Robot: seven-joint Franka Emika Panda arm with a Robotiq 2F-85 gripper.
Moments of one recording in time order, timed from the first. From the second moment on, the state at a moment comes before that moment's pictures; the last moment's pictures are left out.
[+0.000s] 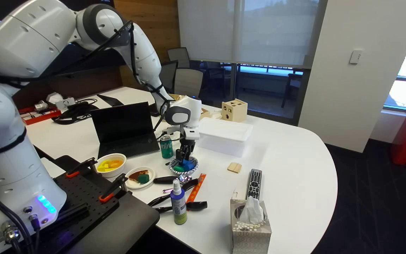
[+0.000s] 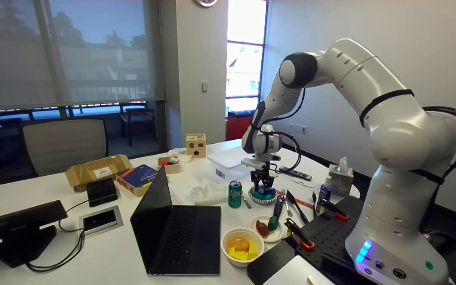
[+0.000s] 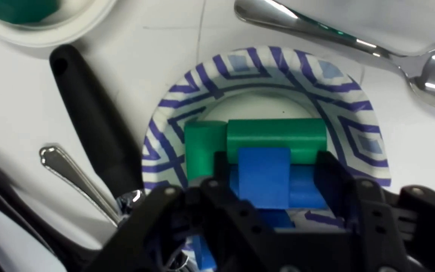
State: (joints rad) arm -0.09 0.90 -0.17 -1.87 0.38 2.56 0.98
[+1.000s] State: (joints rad) arm -0.04 0.82 -0.13 -1.90 0.38 2.55 1.01
